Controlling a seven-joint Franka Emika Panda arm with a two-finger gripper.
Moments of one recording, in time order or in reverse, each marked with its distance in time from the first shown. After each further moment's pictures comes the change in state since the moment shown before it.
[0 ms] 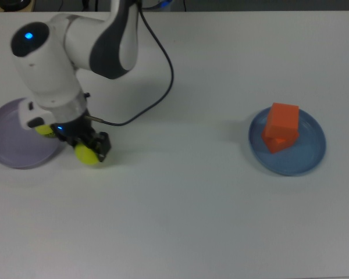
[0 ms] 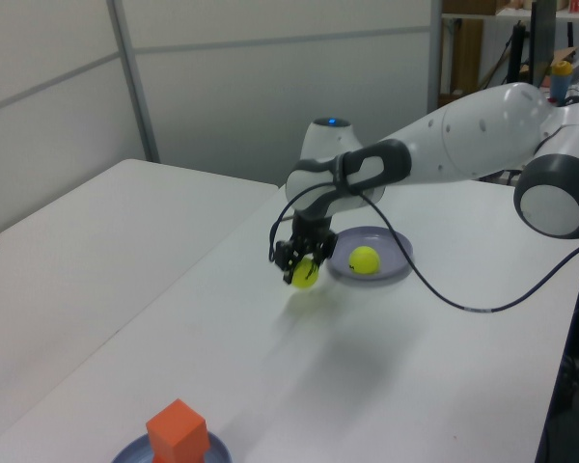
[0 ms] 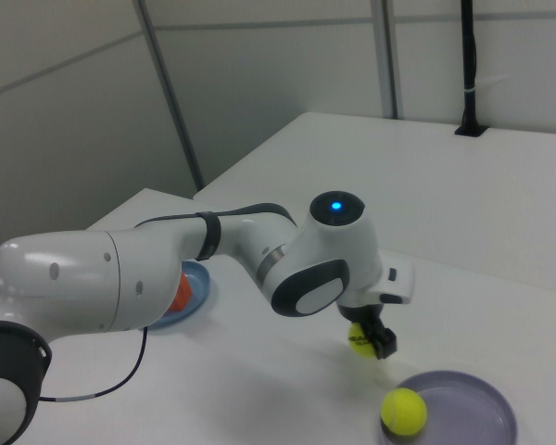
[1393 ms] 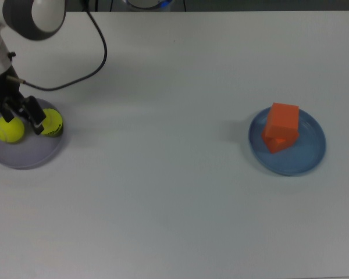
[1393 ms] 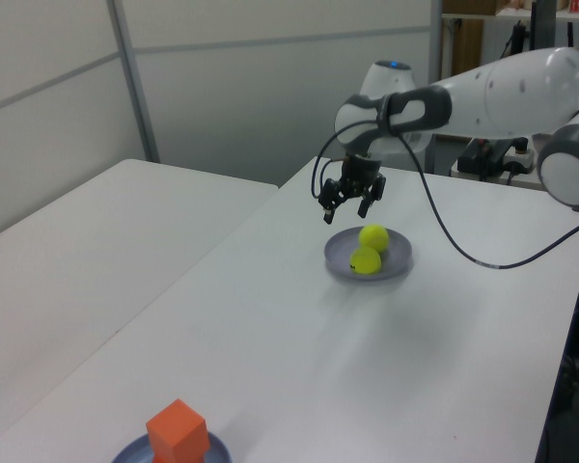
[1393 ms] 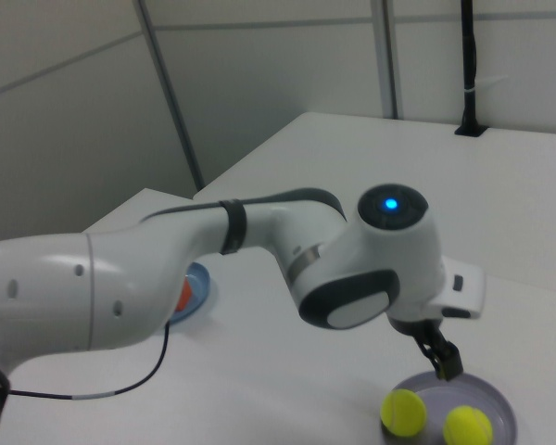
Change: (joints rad) arm -0.105 -0.109 -0.097 0.003 0.030 -0.101 -0.140
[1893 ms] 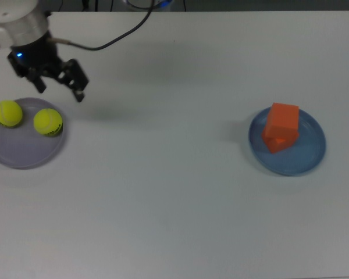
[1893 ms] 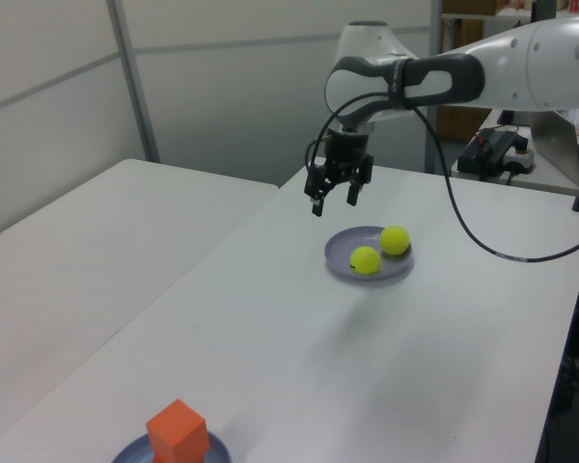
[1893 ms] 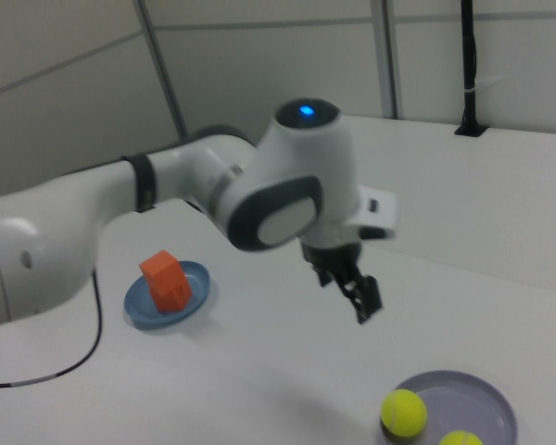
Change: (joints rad) arm 0.046 -0.195 0.140 0.000 -0.241 -0.233 0.154
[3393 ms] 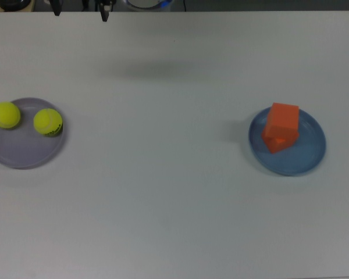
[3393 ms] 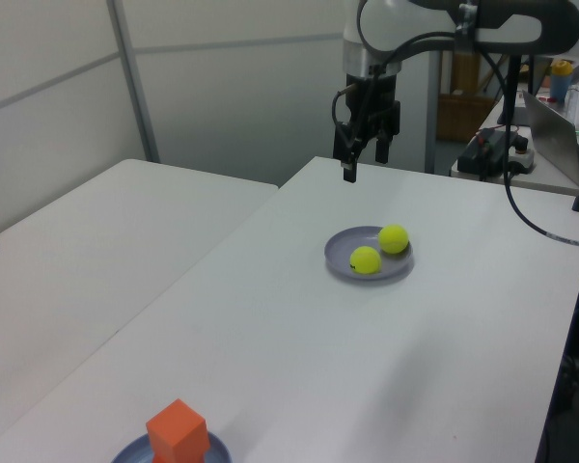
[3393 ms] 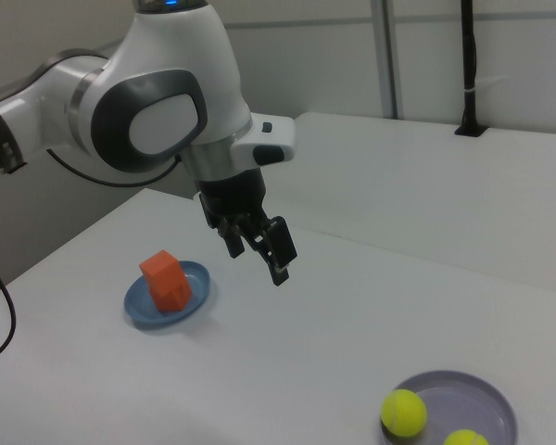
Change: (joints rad) arm 0.027 -0.258 0.085 -0.001 -0.188 -0.299 0.008
